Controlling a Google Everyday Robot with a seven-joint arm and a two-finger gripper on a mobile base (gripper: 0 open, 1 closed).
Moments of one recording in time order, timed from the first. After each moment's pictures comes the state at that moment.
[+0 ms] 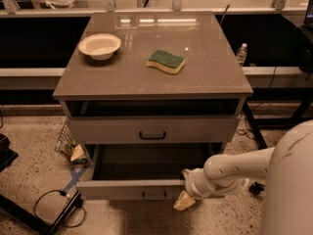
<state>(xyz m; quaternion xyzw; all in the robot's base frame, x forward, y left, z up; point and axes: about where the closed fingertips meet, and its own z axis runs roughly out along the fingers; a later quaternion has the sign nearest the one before) 0.477 -0.101 0.427 -0.59 0.77 0.11 0.22</state>
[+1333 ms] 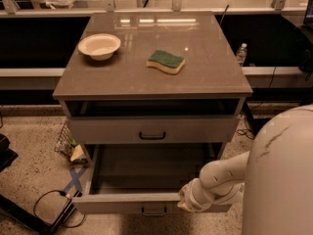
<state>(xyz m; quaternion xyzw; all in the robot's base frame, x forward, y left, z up) 0.423 -0.100 0.428 -0.58 0.79 0.11 0.15</state>
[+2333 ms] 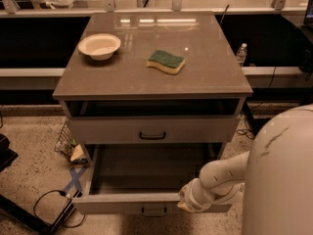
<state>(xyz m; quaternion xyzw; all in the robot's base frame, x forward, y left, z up) 0.423 -0.100 0.429 -0.58 0.79 0.11 0.15</state>
